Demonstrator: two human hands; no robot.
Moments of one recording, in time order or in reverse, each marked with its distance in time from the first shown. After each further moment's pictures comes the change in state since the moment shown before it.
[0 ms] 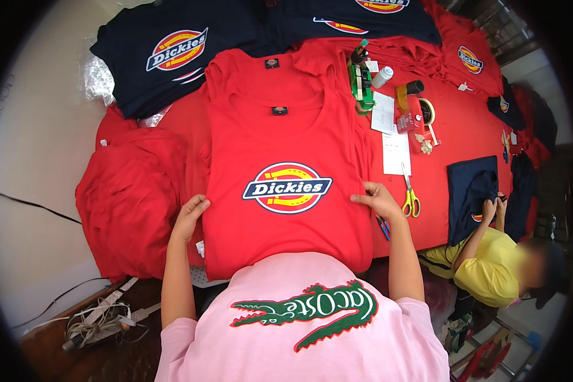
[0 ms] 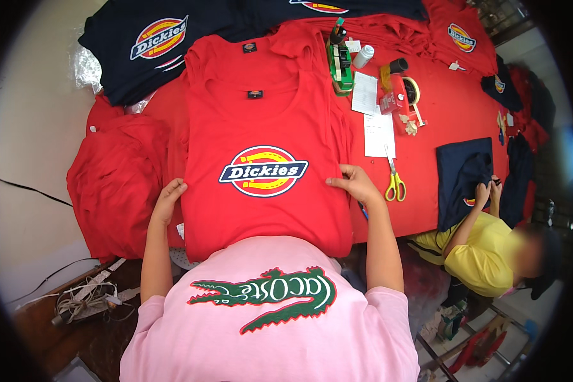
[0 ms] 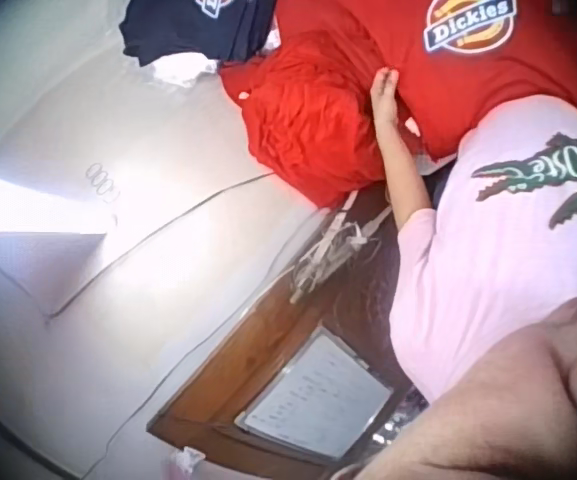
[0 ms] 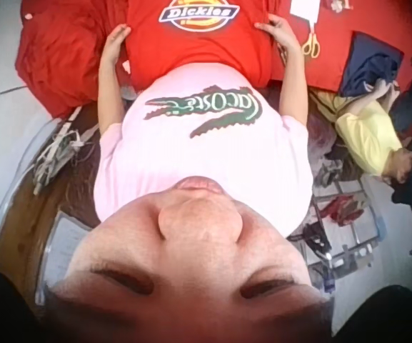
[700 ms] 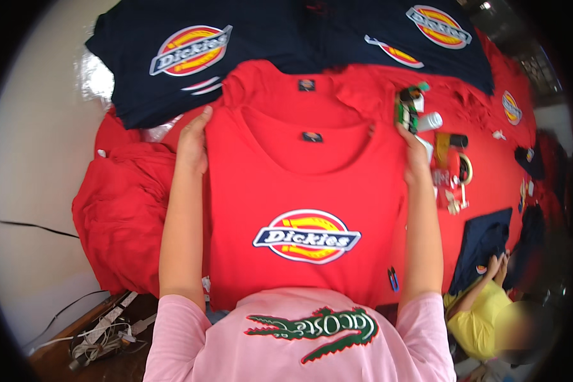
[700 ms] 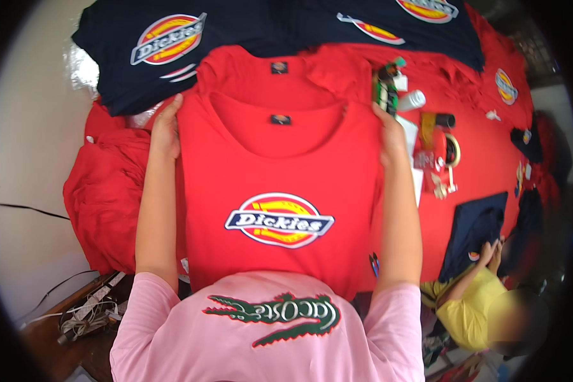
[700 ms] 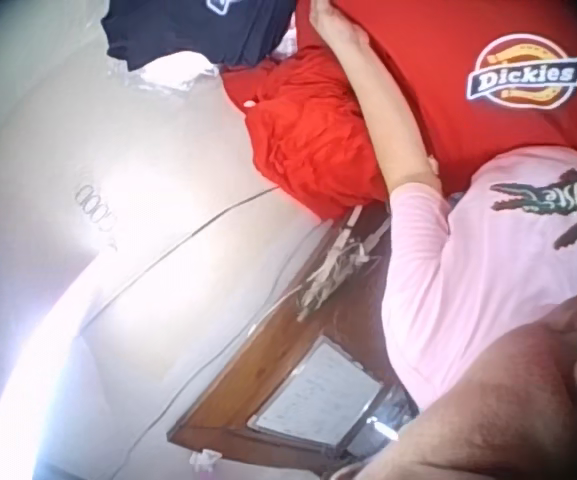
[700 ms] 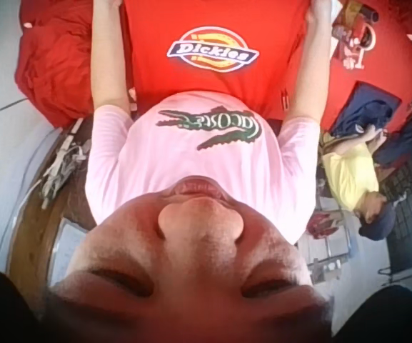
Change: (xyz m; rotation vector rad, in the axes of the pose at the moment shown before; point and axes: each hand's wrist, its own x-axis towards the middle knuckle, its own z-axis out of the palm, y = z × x) left_hand 0.213 0.174 0.025 -0.543 0.138 0.180; right_hand 0.197 -0.157 -0.044 0.695 0.206 -0.162
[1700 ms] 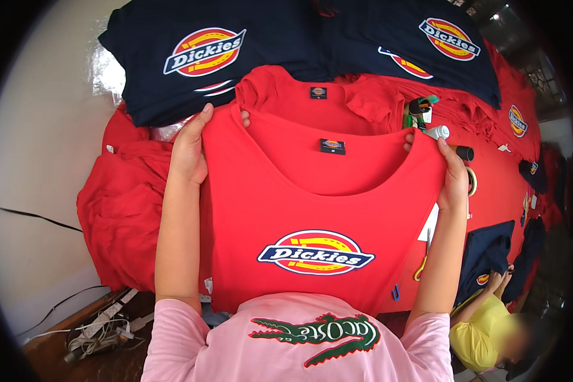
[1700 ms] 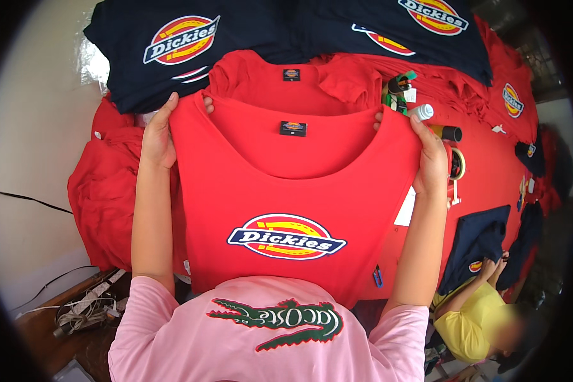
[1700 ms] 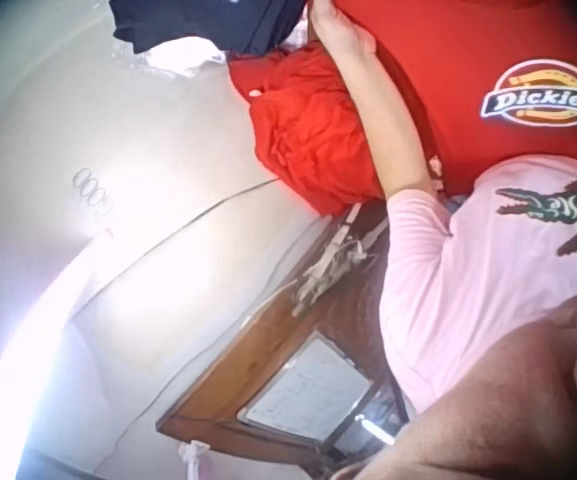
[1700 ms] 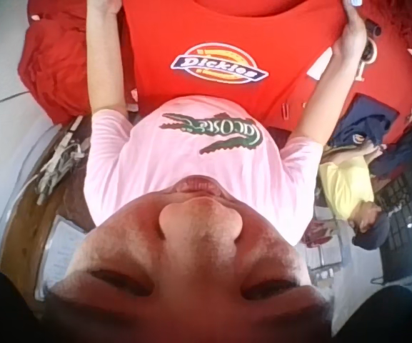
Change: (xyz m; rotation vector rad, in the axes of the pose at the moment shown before) left_hand -0.051 0.051 0.045 -0.055 -0.124 0.018; right_hand -0.082 -0.067 0.047 -0.205 -0.200 -0.187
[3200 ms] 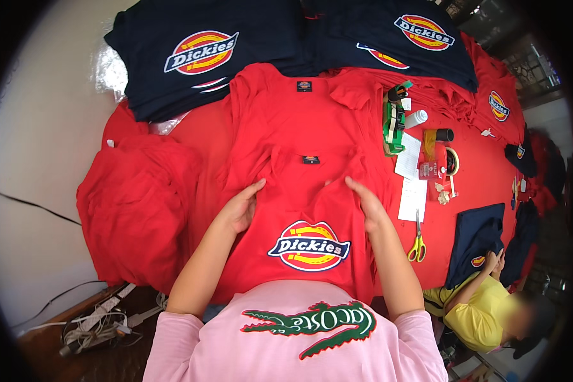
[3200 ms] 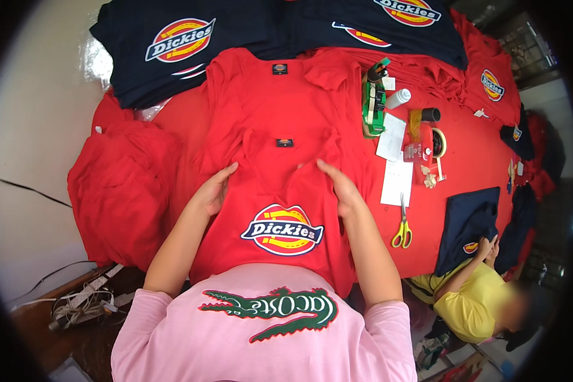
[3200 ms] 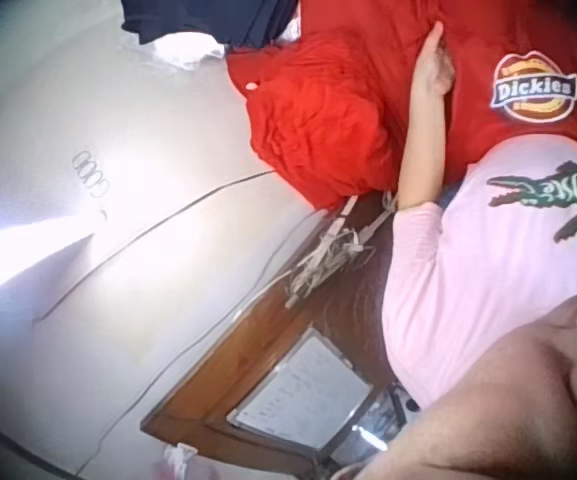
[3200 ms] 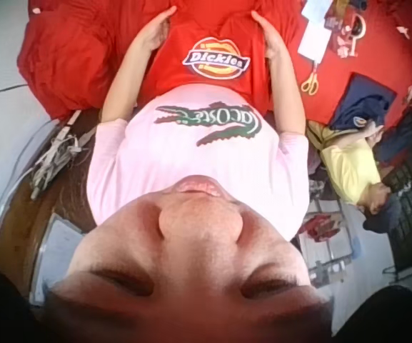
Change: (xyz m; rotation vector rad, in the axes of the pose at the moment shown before) left_hand -0.089 -0.156 -0.031 -0.124 0.040 -0.635; right_hand -0.070 0.148 0.020 0.246 0.055 0.629
